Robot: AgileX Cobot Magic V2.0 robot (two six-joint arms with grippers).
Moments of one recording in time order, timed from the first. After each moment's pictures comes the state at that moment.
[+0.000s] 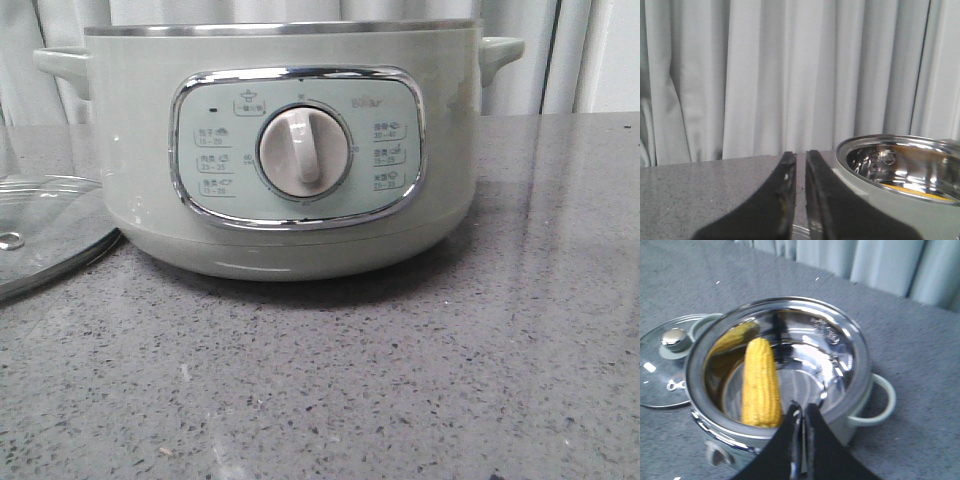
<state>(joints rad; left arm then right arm) -0.32 0.16 -0.32 -0.27 0.08 0.20 0.44 0.86 -1.09 0.11 0.69 -0.14</state>
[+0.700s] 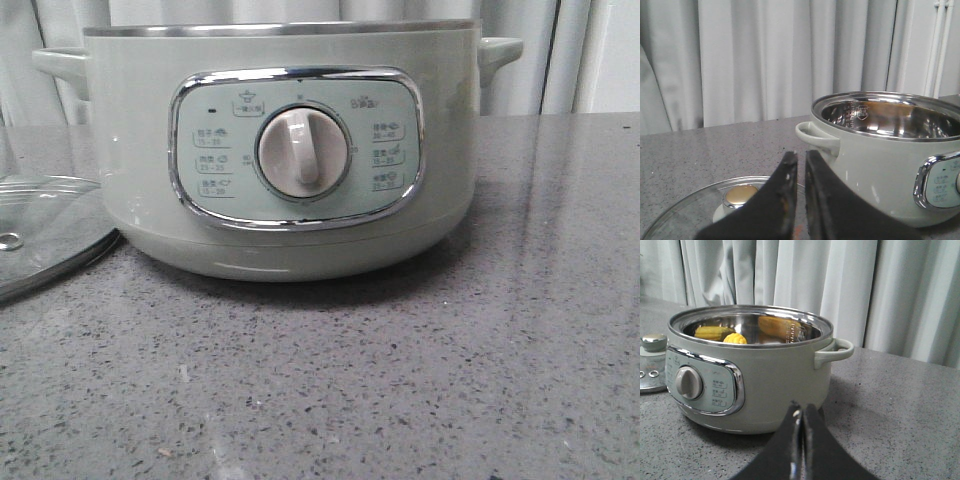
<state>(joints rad) -0.32 -0.01 -0.32 -0.26 0.34 0.20 0.44 0.01 -0.21 0.03 0.23 -0.14</state>
